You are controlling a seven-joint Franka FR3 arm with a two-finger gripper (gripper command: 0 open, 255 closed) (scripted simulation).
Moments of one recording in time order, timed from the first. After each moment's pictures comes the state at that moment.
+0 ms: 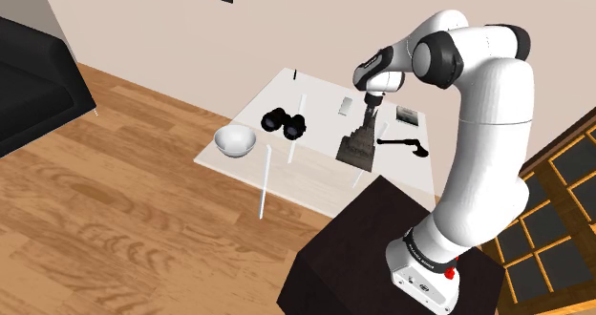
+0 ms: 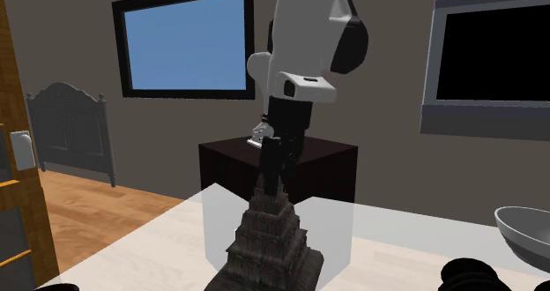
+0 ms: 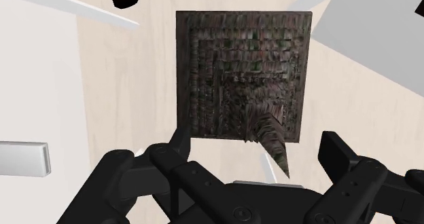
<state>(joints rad) -0.24 0.55 -0.48 -1.91 0.19 2.34 -1.24</state>
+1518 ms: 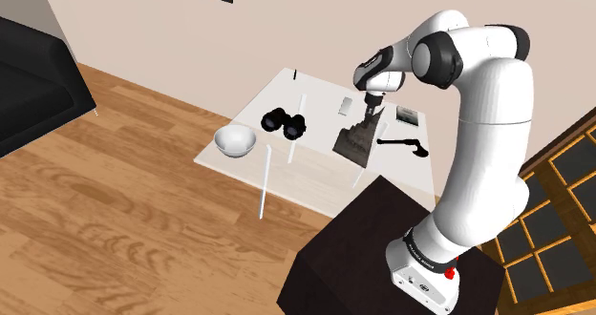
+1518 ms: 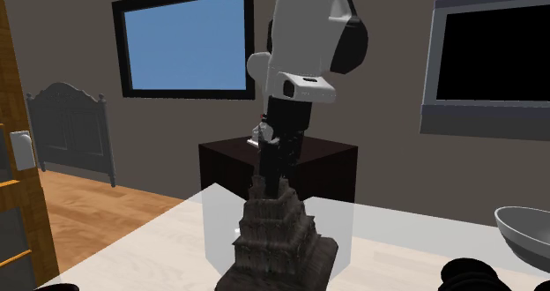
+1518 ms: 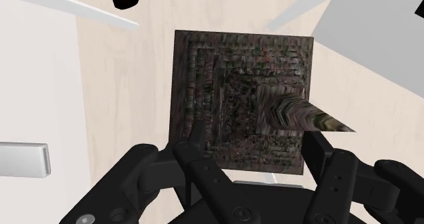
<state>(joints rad) -0.24 0.56 -0.48 -1.91 0.19 2.34 -1.24</state>
